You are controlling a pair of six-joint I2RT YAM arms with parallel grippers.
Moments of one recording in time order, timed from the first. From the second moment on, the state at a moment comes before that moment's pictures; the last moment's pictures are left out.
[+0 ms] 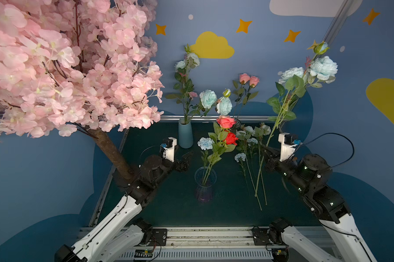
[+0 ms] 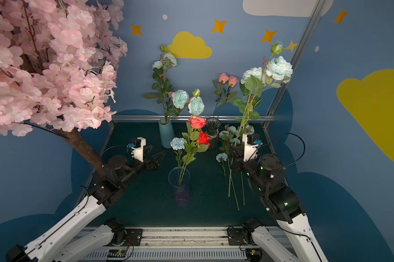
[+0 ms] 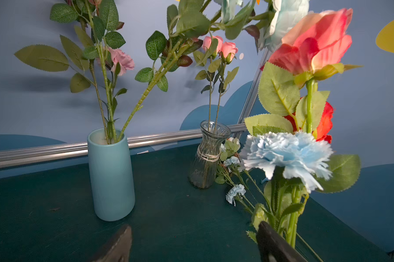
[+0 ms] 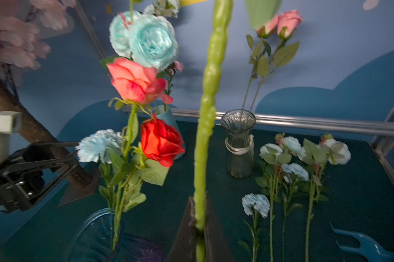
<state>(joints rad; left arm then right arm) -0.53 0.86 0.72 0.04 0.04 -0.21 0.44 0.72 1.08 -0.59 0.02 0.19</state>
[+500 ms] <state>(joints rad) -0.47 0.82 0.68 0.06 0.04 -0.23 0.18 1.01 0.98 -0.74 0.06 0.17</state>
